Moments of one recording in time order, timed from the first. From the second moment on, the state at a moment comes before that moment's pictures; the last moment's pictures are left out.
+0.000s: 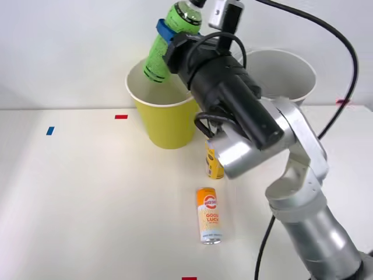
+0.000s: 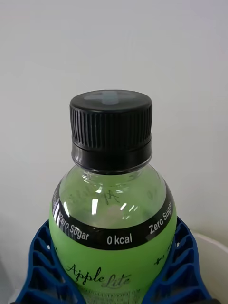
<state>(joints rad) -0.53 -0.10 0.40 -1.91 0.20 0.52 0.74</state>
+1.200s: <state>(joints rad) -0.78 -0.09 0.41 -1.47 0.42 0.33 0.74</state>
